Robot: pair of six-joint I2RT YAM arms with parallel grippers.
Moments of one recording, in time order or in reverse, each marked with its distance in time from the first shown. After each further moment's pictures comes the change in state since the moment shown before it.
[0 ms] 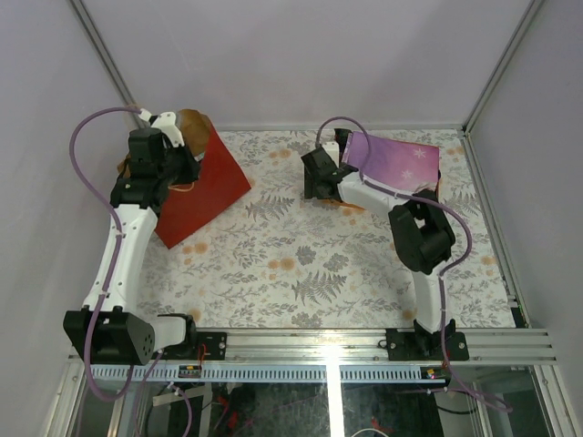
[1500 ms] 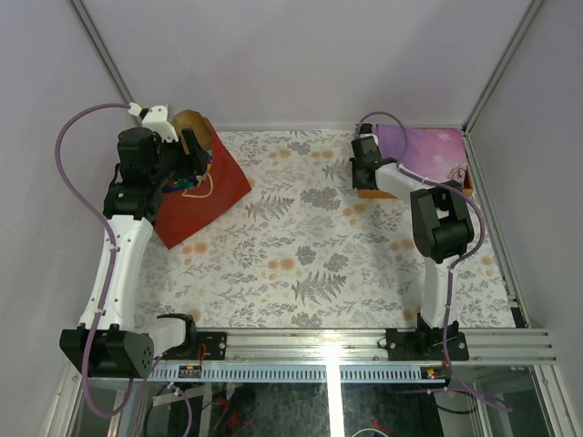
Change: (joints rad) left arm 0.000 -0.074 0.000 0.092 0.023 0.004; right arm -0.271 0.037 -0.063 0.112 -0.155 -0.248
